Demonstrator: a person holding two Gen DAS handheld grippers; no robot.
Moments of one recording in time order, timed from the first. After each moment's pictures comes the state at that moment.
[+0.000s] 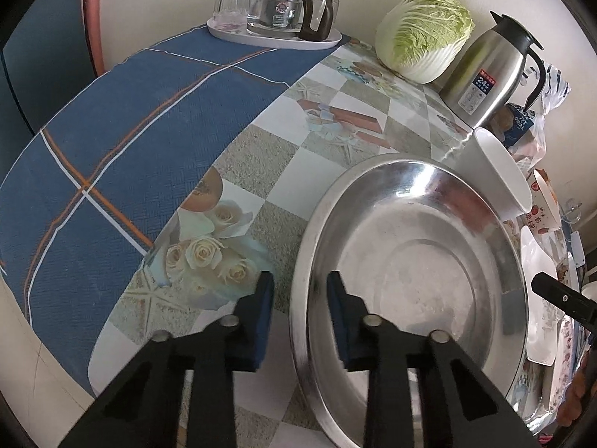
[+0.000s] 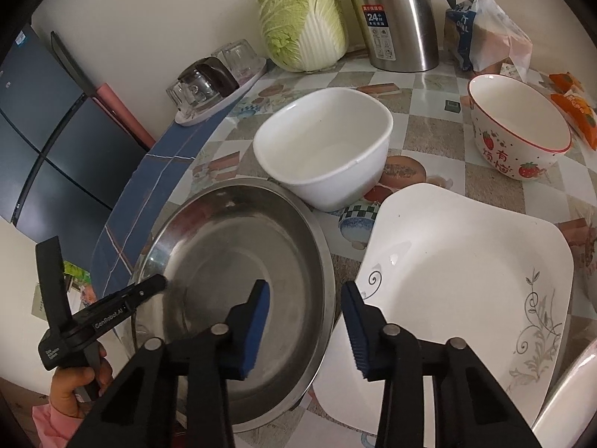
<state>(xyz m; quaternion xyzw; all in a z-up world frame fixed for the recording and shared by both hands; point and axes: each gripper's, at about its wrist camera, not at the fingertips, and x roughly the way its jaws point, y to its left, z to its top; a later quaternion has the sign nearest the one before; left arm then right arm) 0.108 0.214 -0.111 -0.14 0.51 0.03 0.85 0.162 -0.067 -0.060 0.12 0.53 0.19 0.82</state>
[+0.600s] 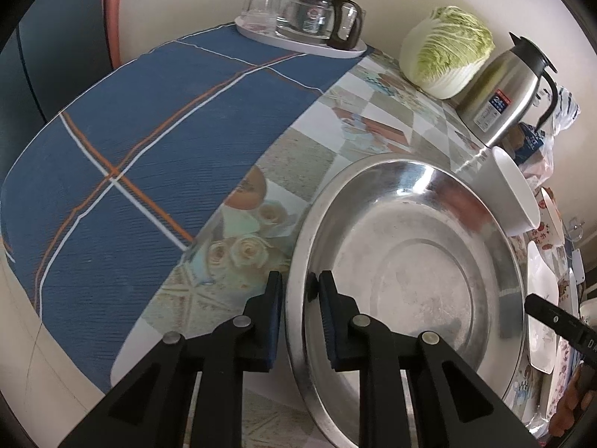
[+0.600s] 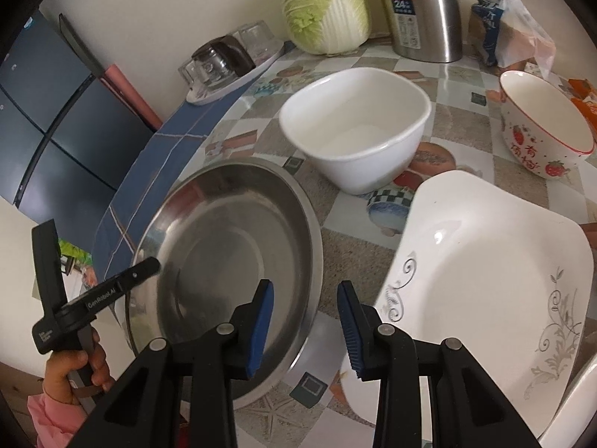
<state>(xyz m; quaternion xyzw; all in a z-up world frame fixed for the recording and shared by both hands) 0.095 0.242 -0.111 -0.16 0.50 0.06 0.85 0.157 -0.043 -0.071 0.09 0.55 0.21 0.80</state>
